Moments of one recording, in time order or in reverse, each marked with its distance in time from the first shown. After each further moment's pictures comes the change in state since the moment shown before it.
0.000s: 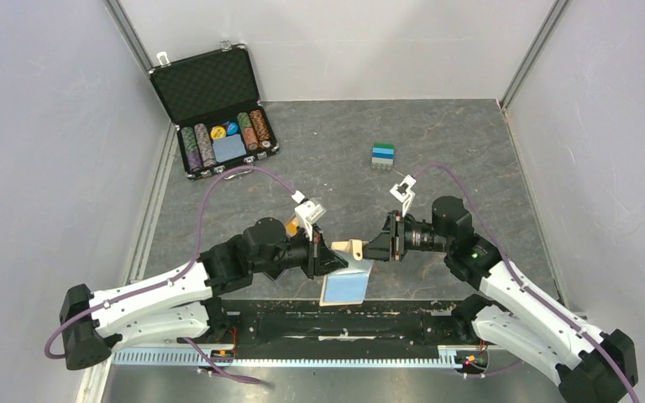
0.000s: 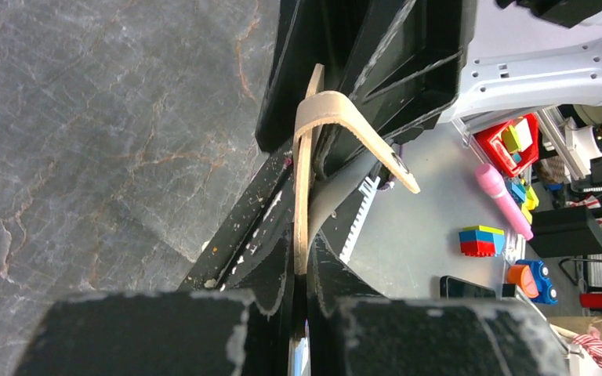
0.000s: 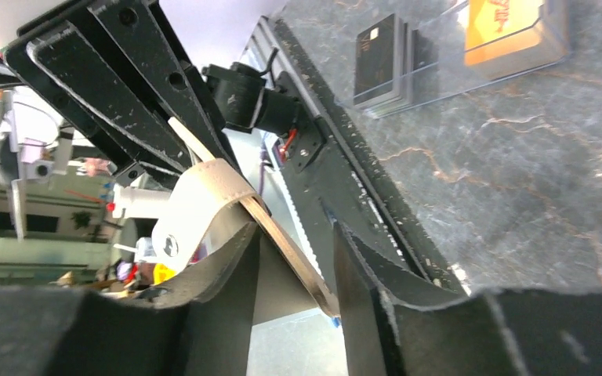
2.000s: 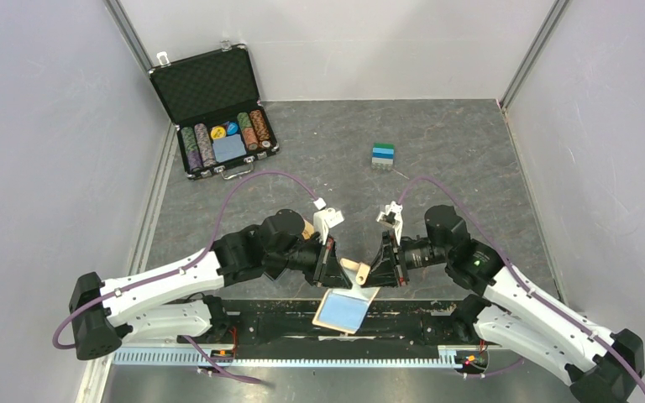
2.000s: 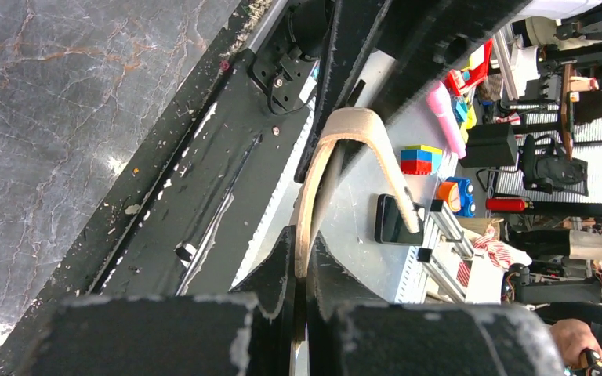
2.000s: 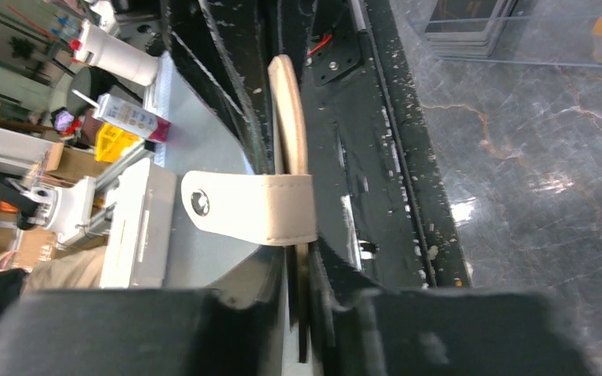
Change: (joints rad) left arm 0.000 0.126 0.126 -0.201 0.243 -0.108; right arm 0.127 -0.048 0.037 -0.197 -0.156 -0.391
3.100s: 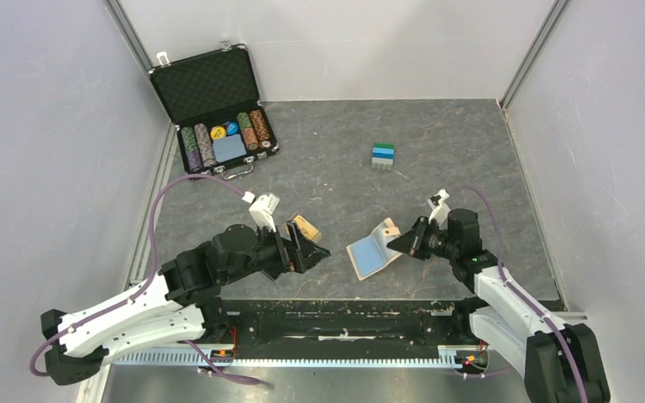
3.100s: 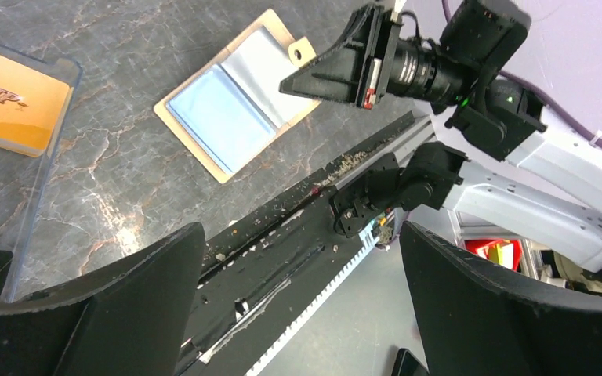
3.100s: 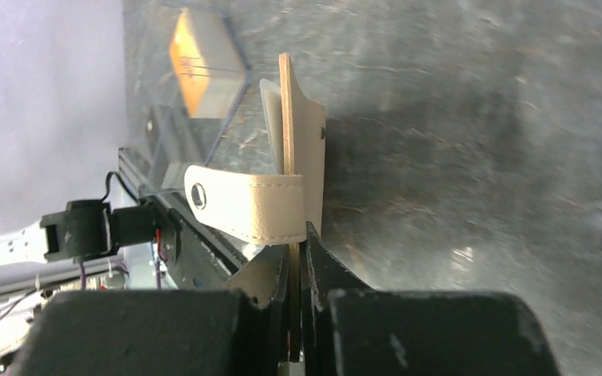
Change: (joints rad) left arm 0.000 -0.367 -0.074 -0.152 -0.565 -0.183; right arm -0.486 0.138 -0.281 0.248 0.285 0.307
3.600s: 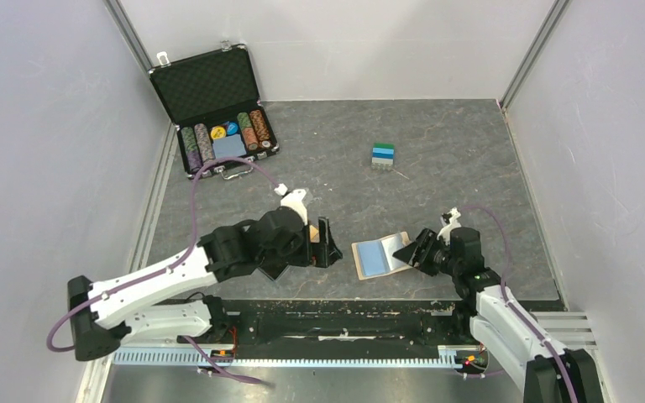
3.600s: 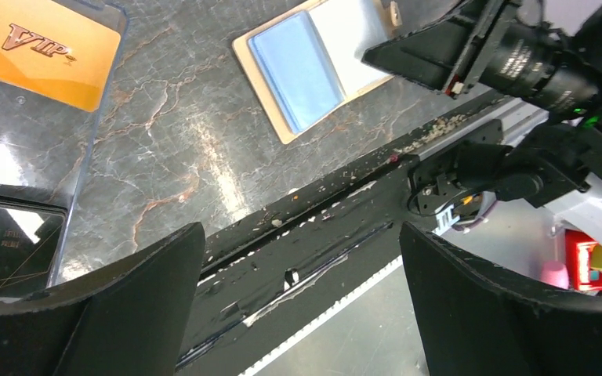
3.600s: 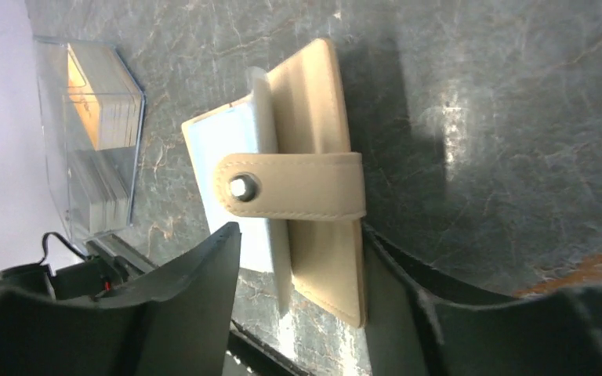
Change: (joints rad) left arm 0.000 0.323 0.175 -0.183 -0.006 0.021; right arm -0.039 -0.137 -0.182 -0.061 0.203 0.060
